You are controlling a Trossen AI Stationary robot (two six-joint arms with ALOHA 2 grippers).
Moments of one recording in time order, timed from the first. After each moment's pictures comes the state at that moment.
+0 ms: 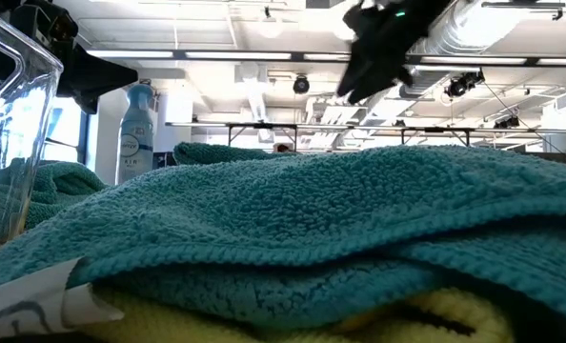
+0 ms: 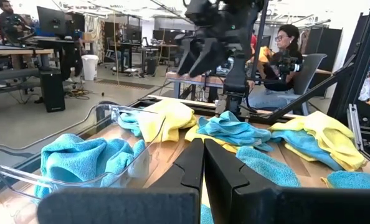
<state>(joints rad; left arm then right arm) -0.09 0.01 0.02 0.05 -0.33 -0.05 -0.11 1.35 1.08 -0.48 0.35 0.43</state>
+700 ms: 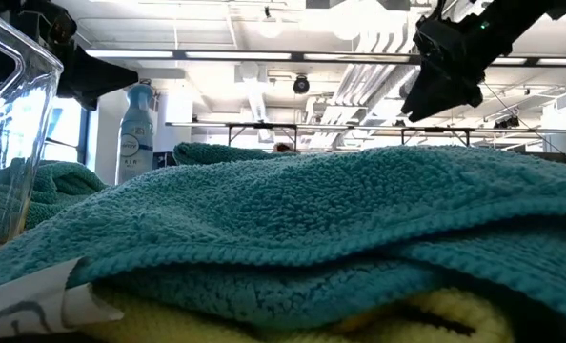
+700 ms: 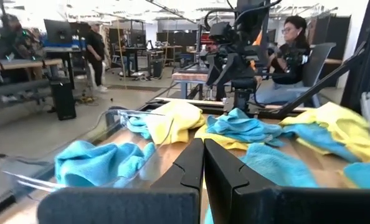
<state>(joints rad) -0.09 0.01 0.02 0.05 -0.36 0.03 -0.02 0.98 0.70 -0.48 0.38 0.54</state>
